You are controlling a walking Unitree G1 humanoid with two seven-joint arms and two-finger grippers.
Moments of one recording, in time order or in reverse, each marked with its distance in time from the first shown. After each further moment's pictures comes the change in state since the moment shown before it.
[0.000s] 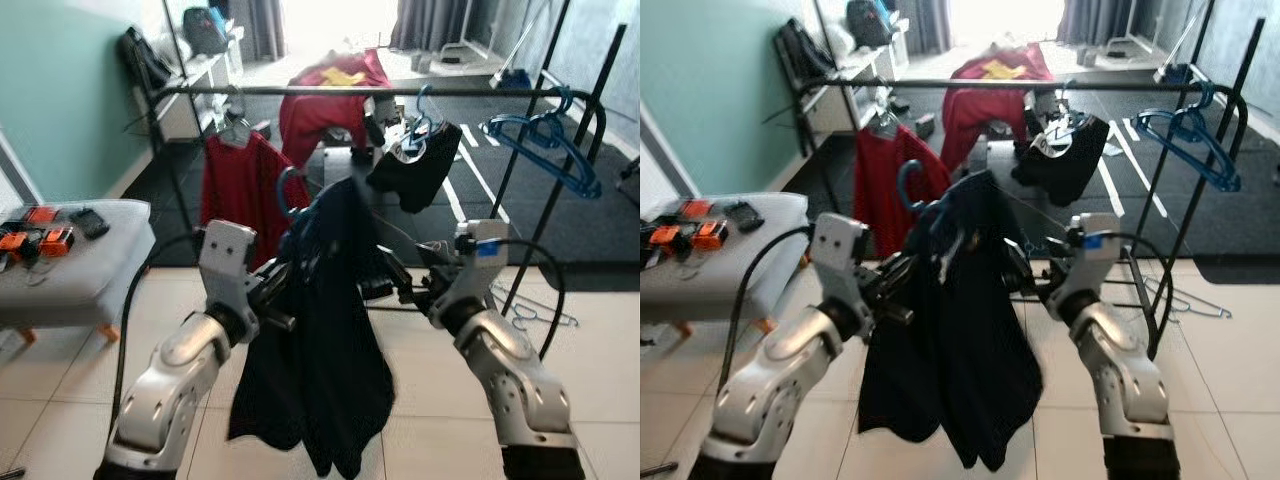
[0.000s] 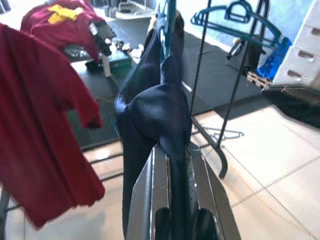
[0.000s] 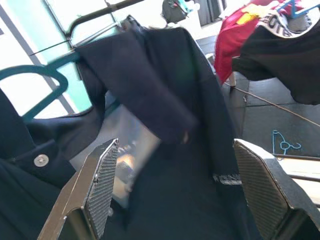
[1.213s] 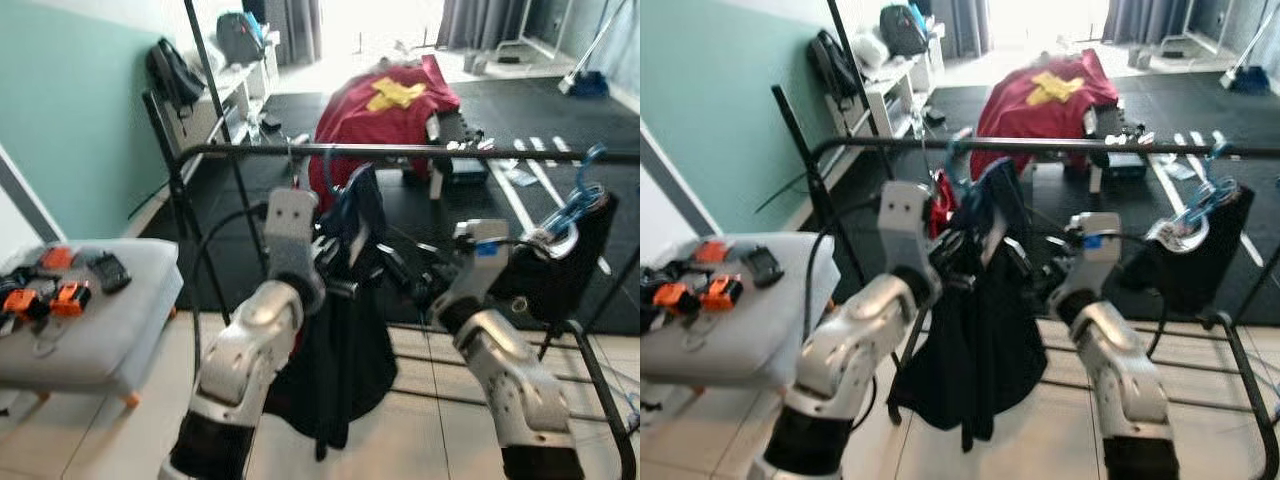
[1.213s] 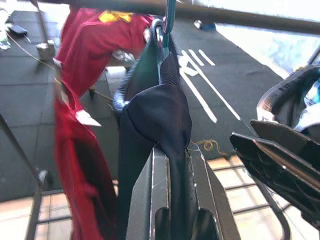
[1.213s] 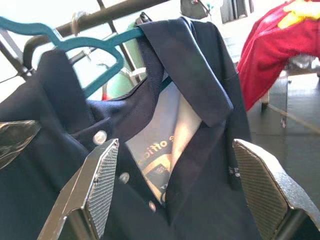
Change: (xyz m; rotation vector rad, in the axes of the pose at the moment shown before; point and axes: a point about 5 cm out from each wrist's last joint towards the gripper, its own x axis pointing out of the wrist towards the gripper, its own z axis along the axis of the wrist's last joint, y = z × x) left arm 0.045 -0.043 0.013 -0.117 0.042 0.088; right arm 0.004 0.003 0.005 0.007 -0.027 0.000
